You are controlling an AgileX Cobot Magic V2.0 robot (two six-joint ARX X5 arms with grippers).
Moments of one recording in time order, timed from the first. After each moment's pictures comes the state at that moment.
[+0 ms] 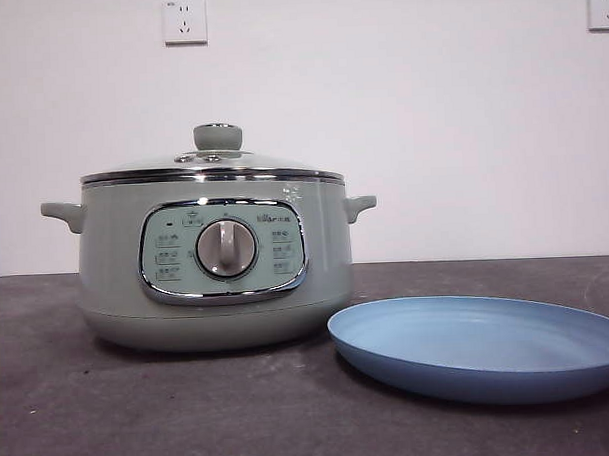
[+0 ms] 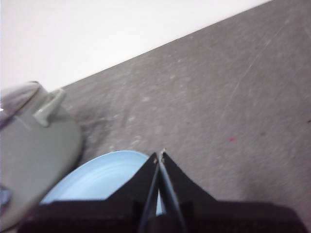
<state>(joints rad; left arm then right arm) 0.05 0.00 0.02 -0.17 0.22 -0.33 0.10 0.00 0.02 -0.17 -0.08 0.38</state>
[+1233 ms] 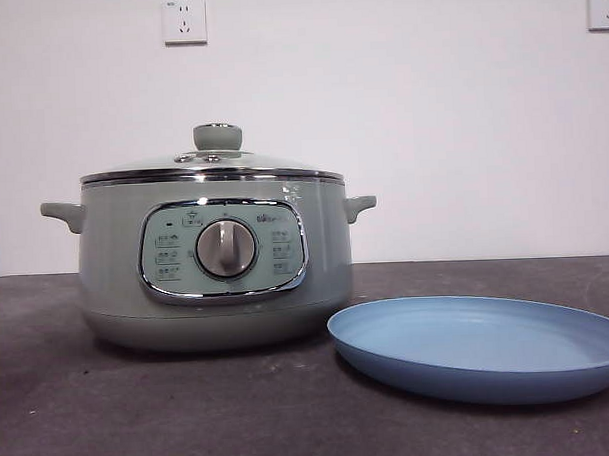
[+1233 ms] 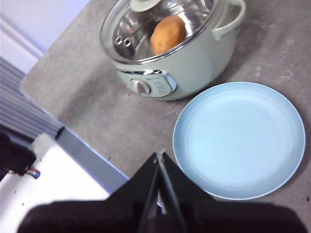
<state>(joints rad) 0.05 0.49 0.82 -0.92 0.72 0.03 0.15 0.73 0.99 -1.02 -0.65 -0.09</state>
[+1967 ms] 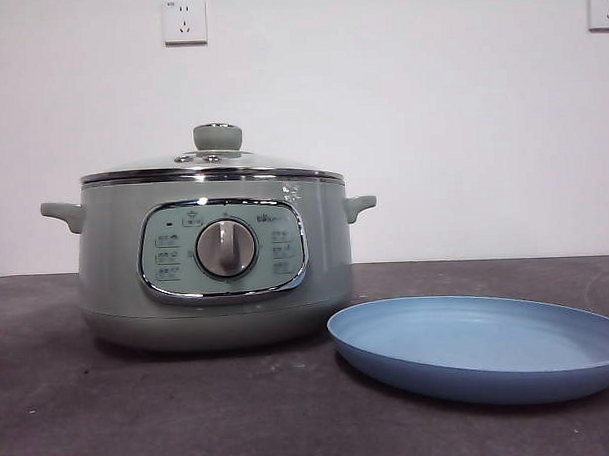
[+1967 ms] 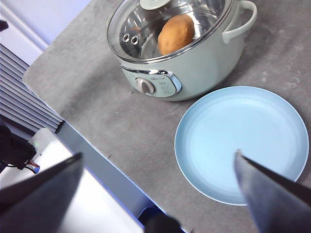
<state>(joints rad) 0.04 0.54 0.85 -0.81 0.73 0.04 0.16 0.74 0.99 -1.00 -0.65 -0.10</state>
